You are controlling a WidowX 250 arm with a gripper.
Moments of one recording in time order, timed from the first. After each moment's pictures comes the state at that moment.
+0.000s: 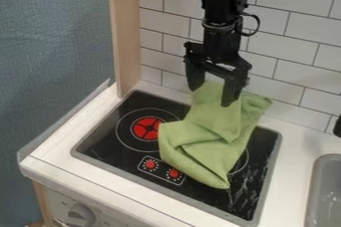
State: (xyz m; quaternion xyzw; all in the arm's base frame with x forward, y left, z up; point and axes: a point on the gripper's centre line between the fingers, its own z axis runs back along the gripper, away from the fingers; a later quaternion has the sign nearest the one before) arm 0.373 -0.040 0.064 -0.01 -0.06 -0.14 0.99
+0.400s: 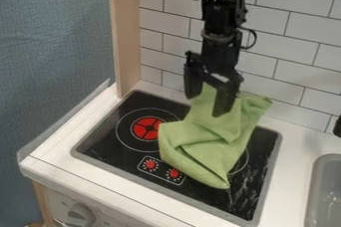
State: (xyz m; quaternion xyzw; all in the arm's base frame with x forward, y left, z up) arm 0.369 -0.041 0.048 0.00 -0.01 -0.23 0.97
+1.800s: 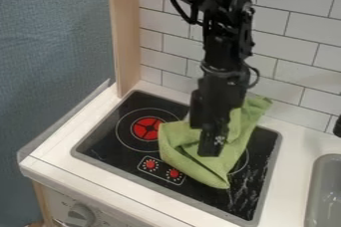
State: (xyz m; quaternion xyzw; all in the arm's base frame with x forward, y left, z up) arm 0.307 -0.070 0.030 0.00 0.01 -0.49 0.87
